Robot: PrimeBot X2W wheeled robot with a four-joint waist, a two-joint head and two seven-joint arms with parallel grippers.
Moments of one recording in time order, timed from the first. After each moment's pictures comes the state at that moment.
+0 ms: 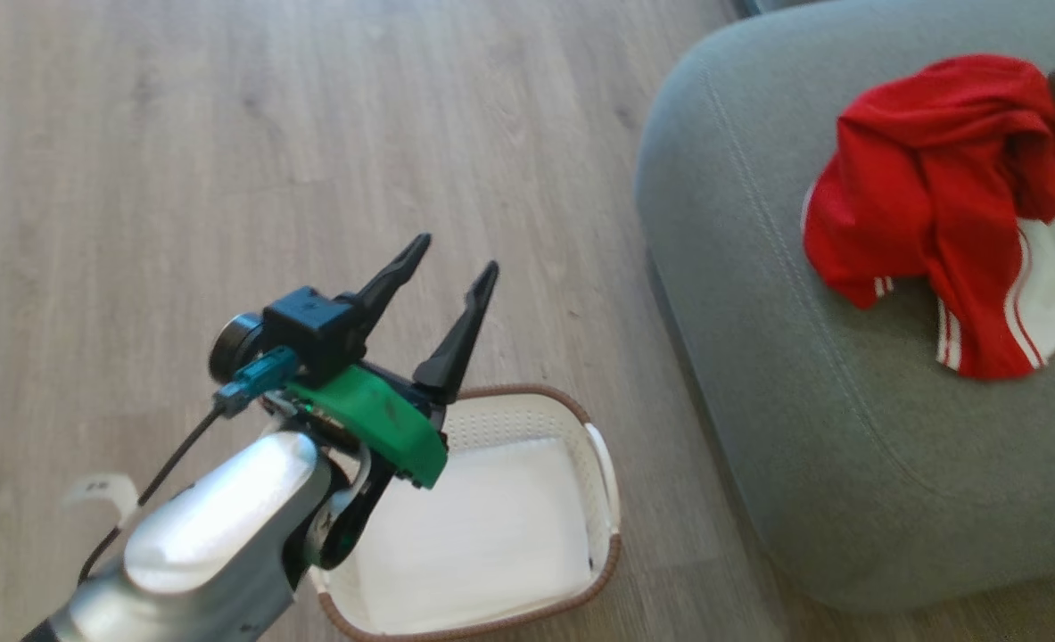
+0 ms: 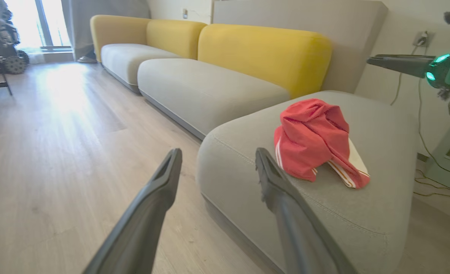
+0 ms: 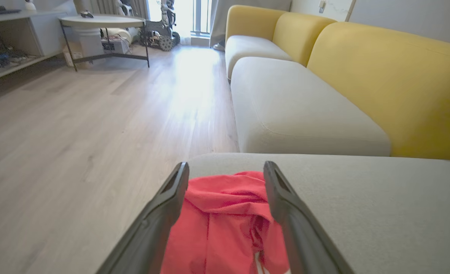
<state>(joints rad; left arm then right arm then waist) -0.59 0.44 -0.98 0.12 -0.79 0.21 -0.25 -0.73 -0.73 0.45 0.53 0.78 0.12 0.00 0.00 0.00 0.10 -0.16</state>
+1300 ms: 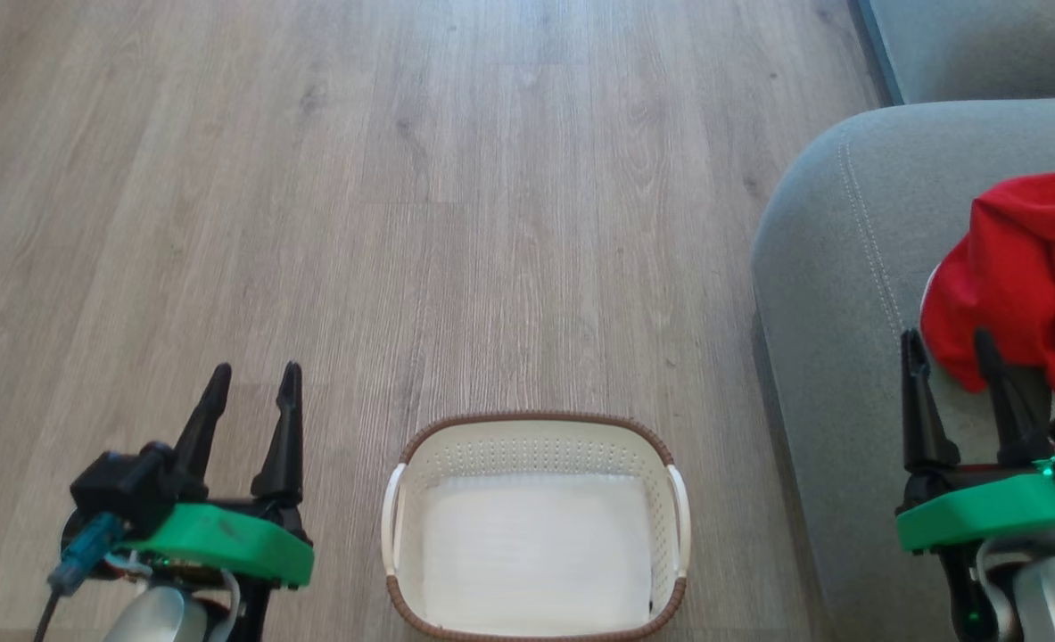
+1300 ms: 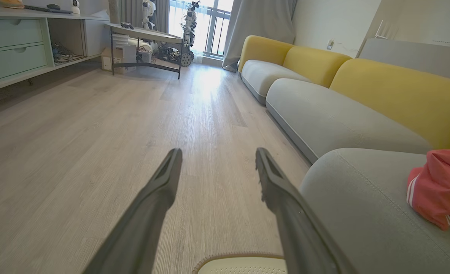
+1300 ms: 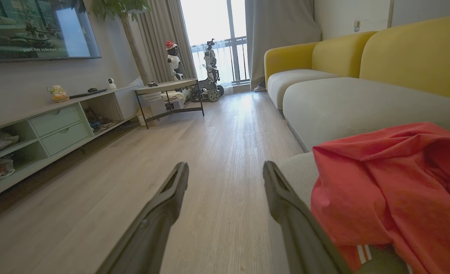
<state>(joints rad) -0.04 0.32 -0.36 0.06 -0.56 0.13 -0.25 -0.01 -0.16 -0.04 0.08 0.34 0.12 -0.23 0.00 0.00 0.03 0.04</state>
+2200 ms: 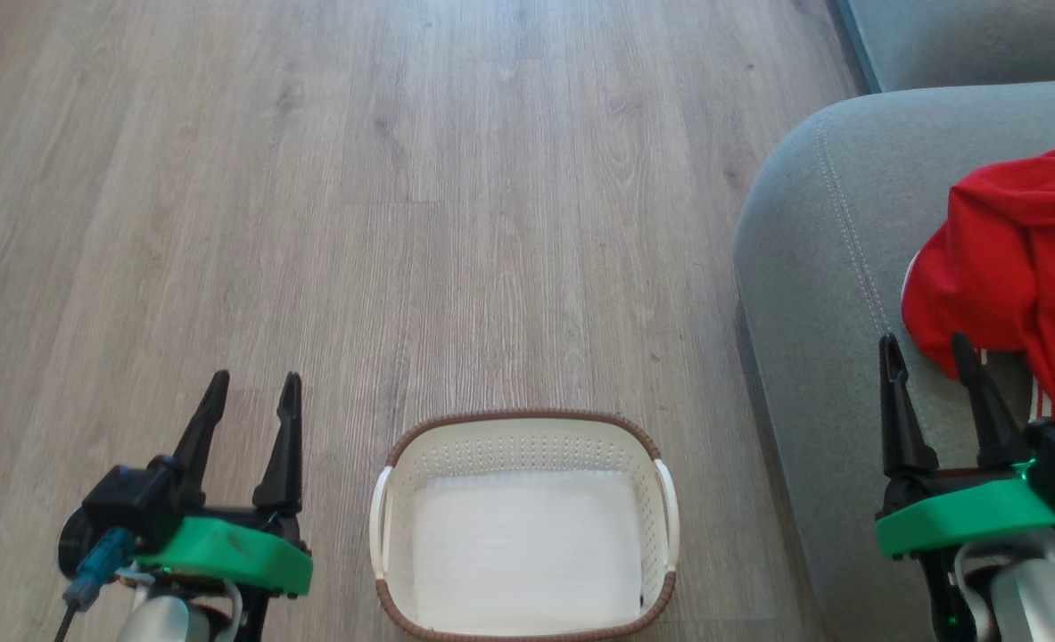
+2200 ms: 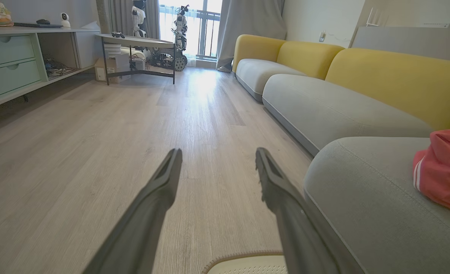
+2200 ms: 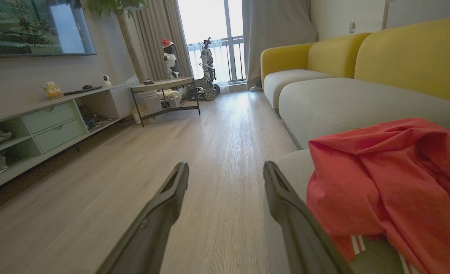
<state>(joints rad) -0.01 0.17 -0.17 0.13 -0.32 -0.04 -0.25 -0.01 -0.13 -0.03 0.10 0.30 0.12 -0.25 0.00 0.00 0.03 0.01</state>
